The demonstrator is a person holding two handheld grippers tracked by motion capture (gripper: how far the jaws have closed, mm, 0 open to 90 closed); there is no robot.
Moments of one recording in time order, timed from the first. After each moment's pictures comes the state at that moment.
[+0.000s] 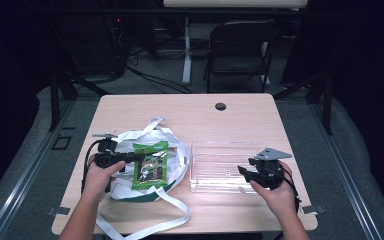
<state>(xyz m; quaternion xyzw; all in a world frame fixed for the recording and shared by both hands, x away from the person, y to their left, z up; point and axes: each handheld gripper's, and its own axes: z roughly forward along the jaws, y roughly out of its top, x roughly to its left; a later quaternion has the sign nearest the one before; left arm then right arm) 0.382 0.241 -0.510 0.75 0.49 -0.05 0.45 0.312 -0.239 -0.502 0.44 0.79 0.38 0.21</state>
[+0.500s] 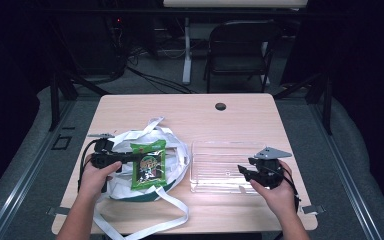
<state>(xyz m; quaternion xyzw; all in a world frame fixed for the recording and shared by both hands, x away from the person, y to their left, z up) 0.380 0.249 -0.505 0.75 0.46 -0.04 0.46 0.315 -0.239 -0.503 0.44 0.79 0.38 0.20</state>
